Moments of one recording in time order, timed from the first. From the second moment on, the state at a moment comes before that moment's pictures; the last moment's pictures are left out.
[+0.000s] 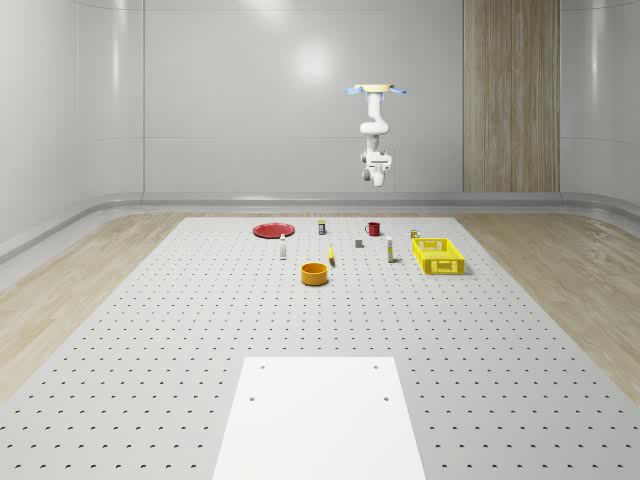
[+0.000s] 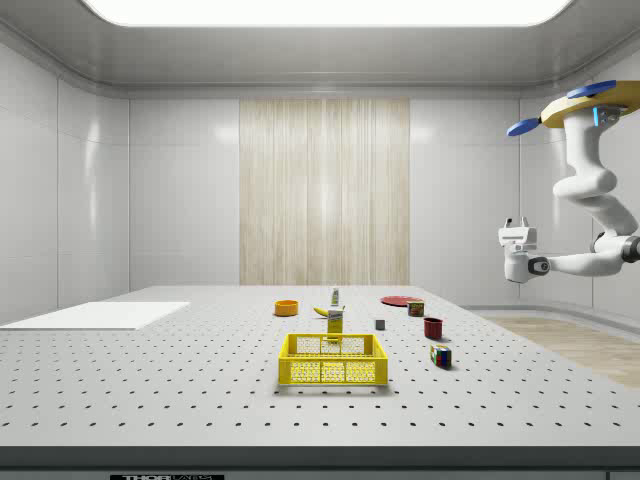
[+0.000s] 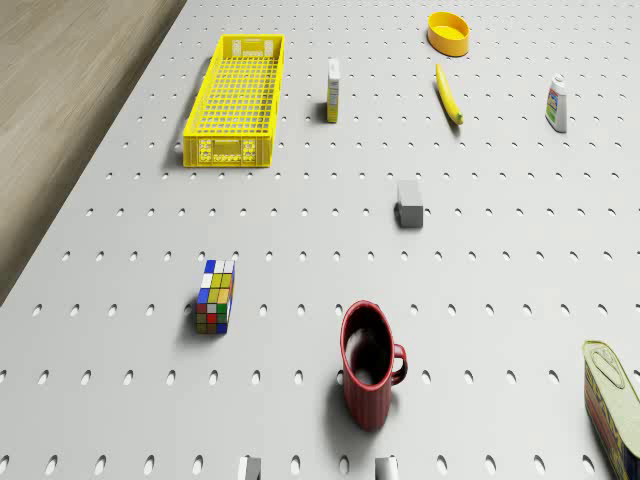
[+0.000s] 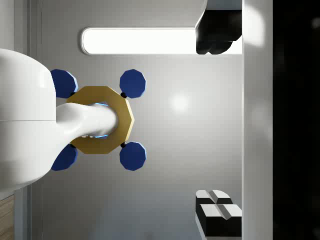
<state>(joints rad) 0.00 -0.79 0.00 -2.34 0.00 1.55 0.79</state>
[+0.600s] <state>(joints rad) 0.00 -0.72 0.00 -2.10 0.00 1.39 0.78</state>
